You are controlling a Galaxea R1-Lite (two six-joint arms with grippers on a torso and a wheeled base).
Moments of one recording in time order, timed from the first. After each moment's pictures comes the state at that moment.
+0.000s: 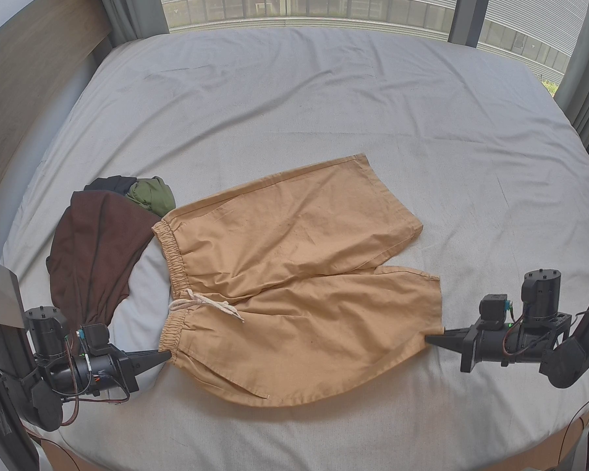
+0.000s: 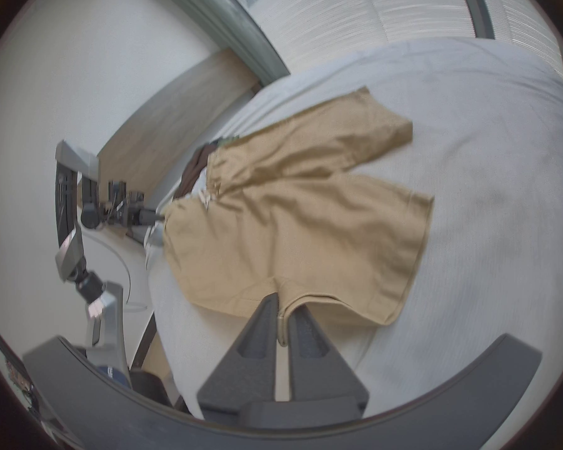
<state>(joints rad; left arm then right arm) 0.05 2.09 -0.04 -1.55 -0.81 -0.18 0.20 1.91 -0.30 -1.07 0.59 -0.02</state>
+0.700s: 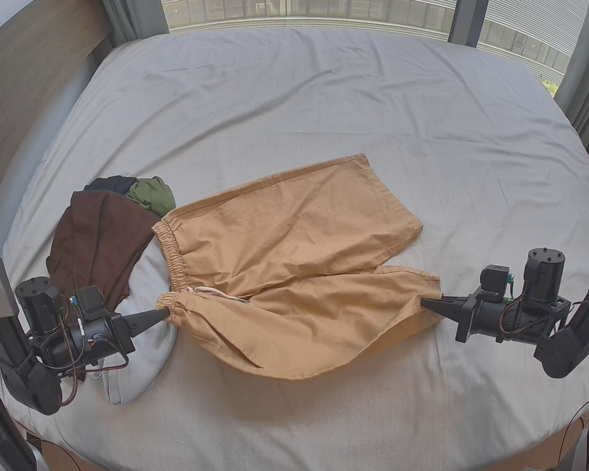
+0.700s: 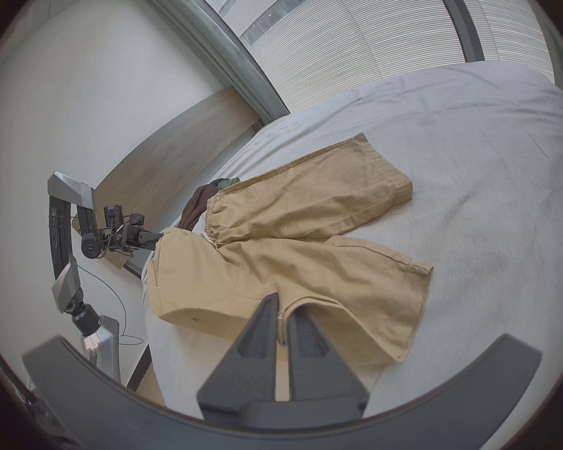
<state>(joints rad) 0.03 2.00 -0.18 -1.55 -0.79 -0.42 0.21 1.93 -0.38 -1.21 0.58 0.10</state>
